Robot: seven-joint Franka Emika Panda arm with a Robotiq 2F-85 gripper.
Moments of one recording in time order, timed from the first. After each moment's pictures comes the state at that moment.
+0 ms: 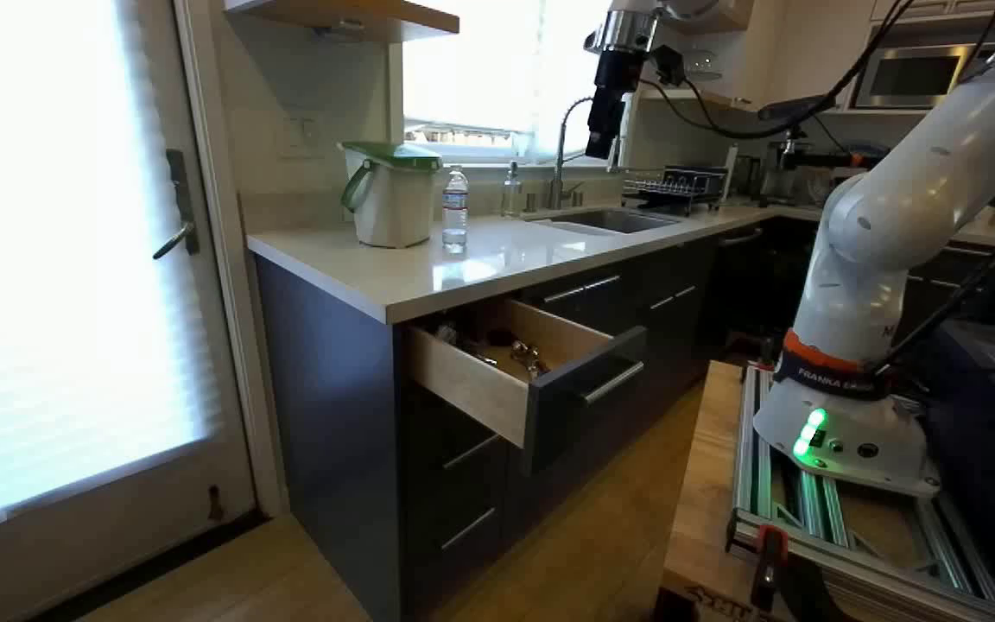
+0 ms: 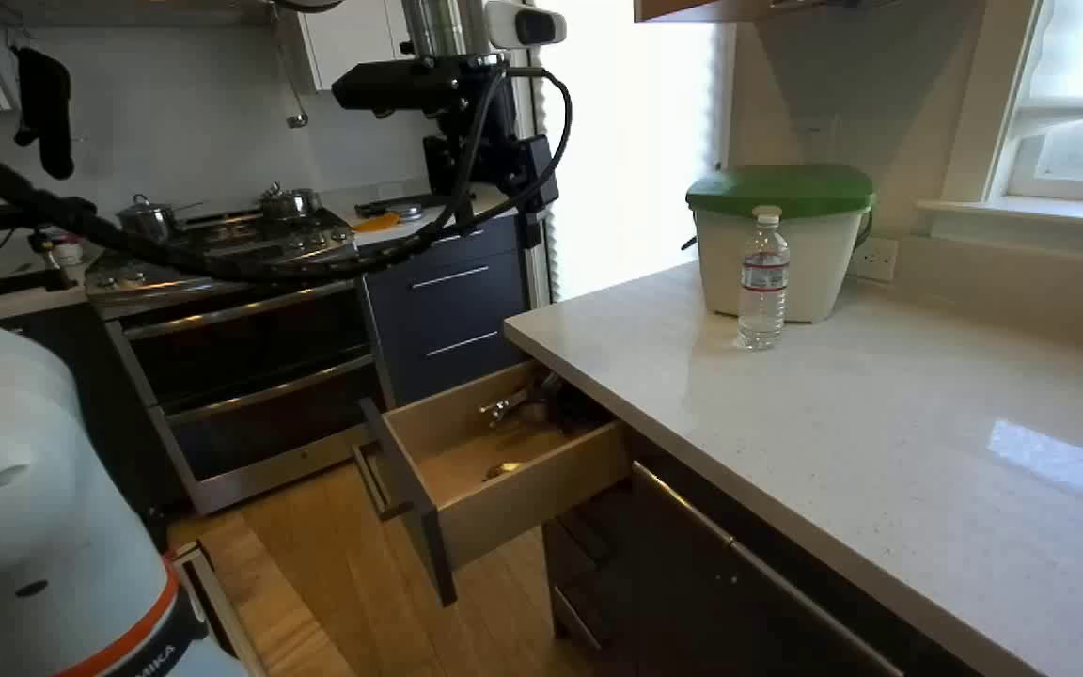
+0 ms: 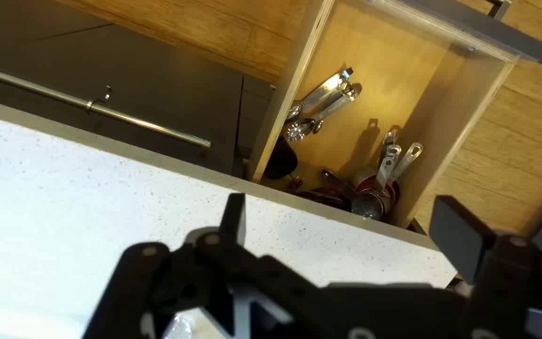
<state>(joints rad) -0.03 -0.58 -0.18 -2.36 -0.03 1.91 -0.29</state>
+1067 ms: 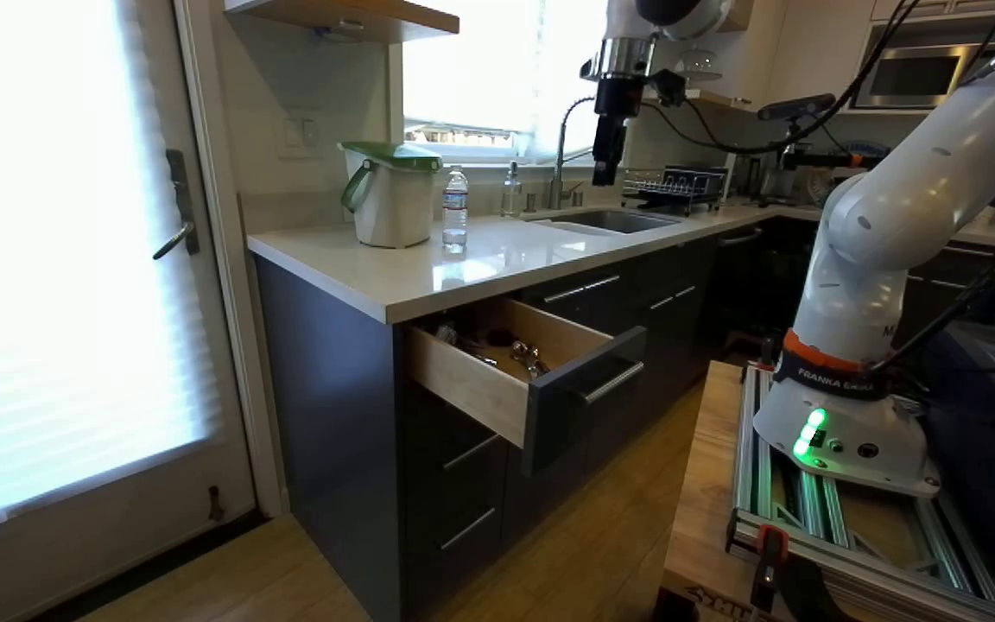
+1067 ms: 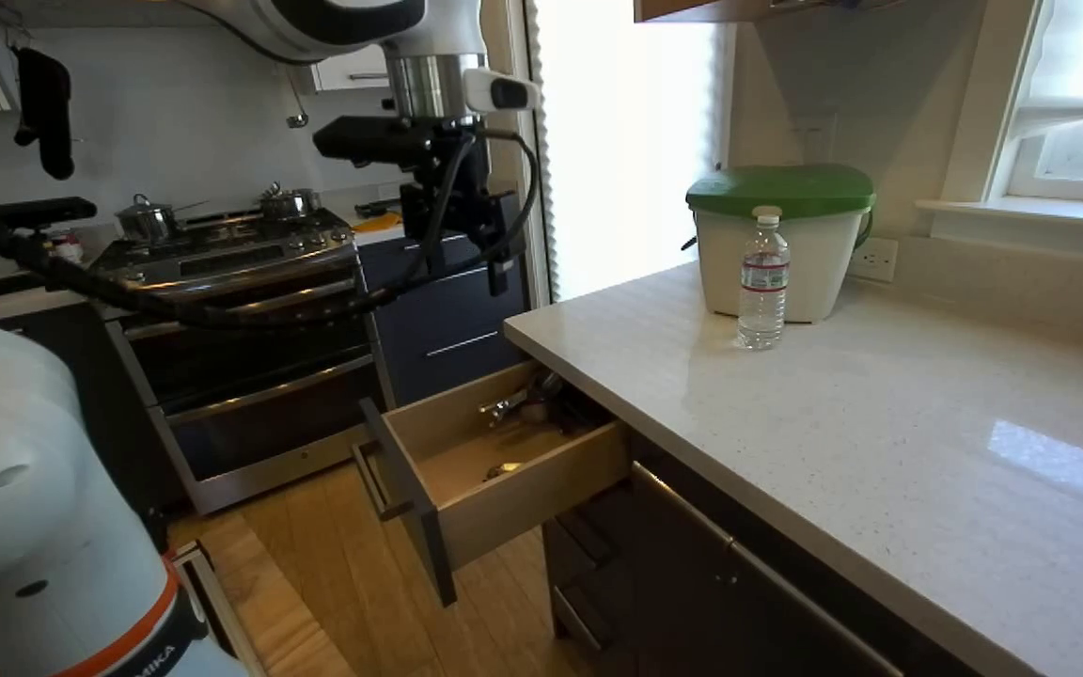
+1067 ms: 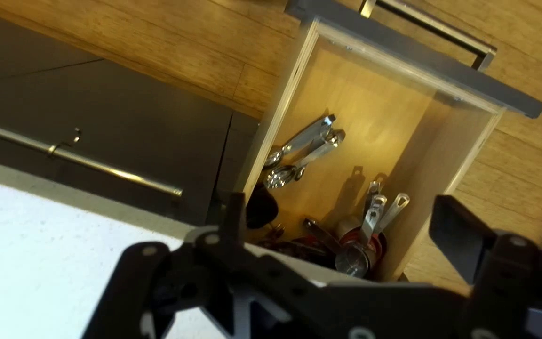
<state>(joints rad) -0.03 -0.60 -0.13 -2.47 -0.02 1.91 -0.26</state>
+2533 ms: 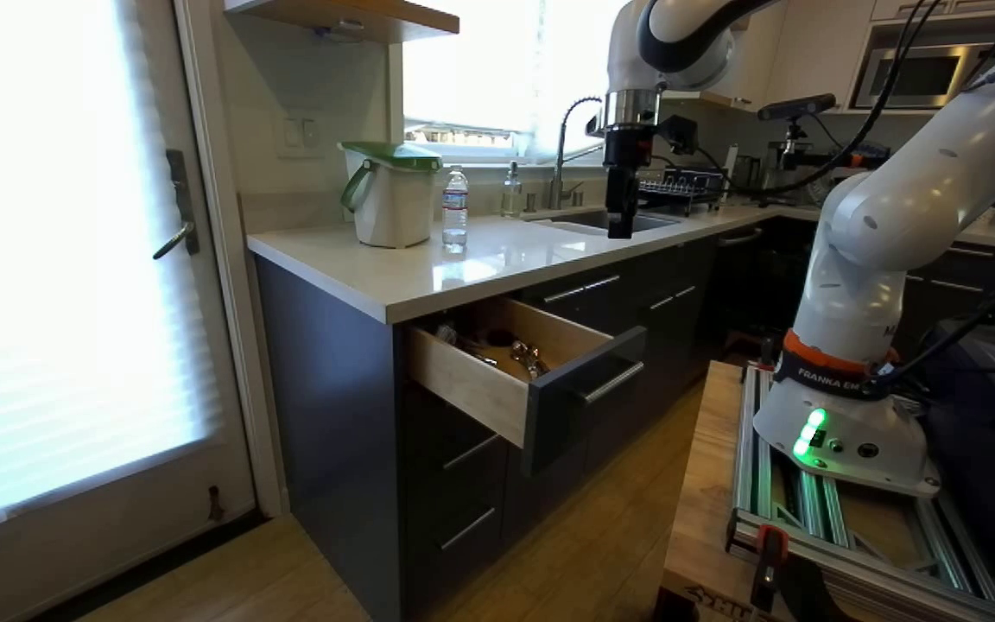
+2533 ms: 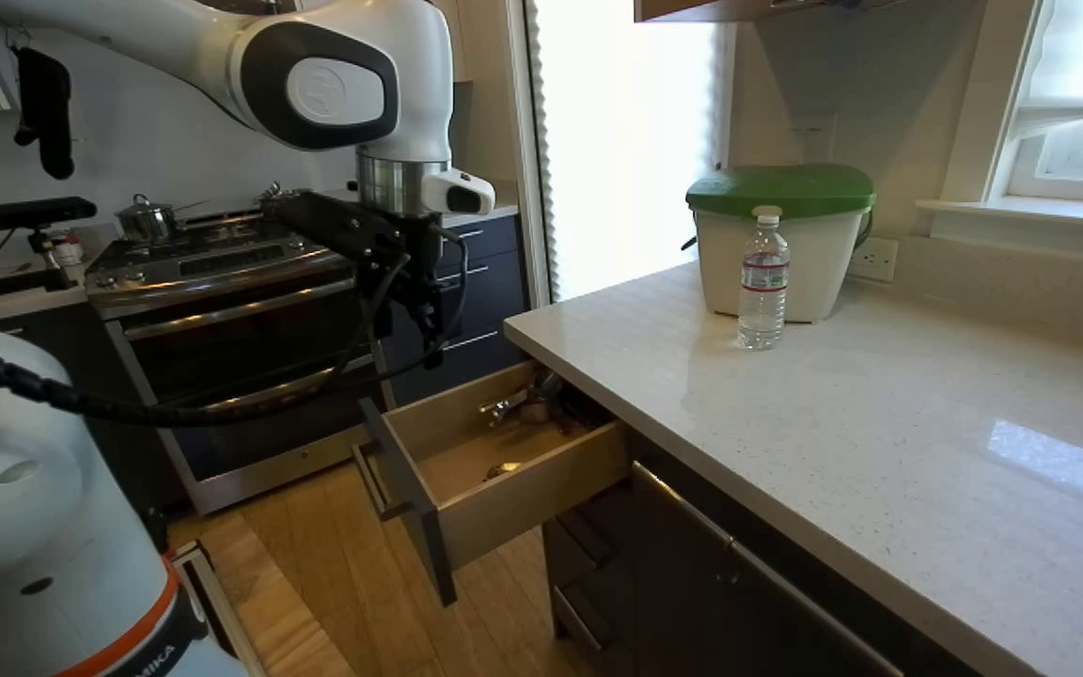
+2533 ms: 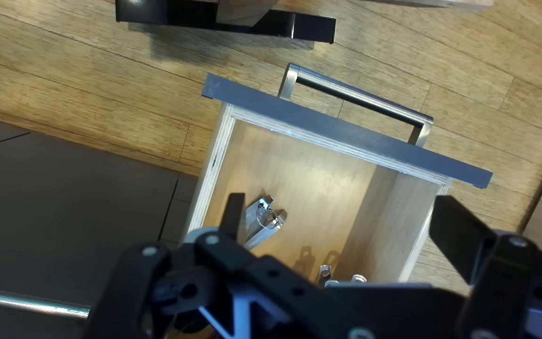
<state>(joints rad) 0.01 -0.63 -0.09 -2.67 0.10 1.94 -0.20</state>
